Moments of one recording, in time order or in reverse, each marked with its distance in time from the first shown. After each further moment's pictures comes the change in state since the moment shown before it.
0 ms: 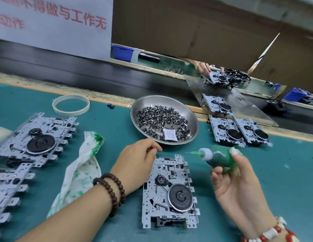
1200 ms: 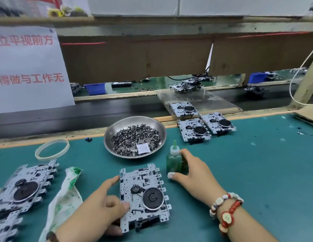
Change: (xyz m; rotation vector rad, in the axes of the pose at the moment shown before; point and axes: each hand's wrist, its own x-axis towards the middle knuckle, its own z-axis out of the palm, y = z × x) left_hand -0.054 0.014 -0.025 -0.446 -0.316 -0.447; right_hand 0.016 0.000 -0.033 -1.330 -0.116 -0.395
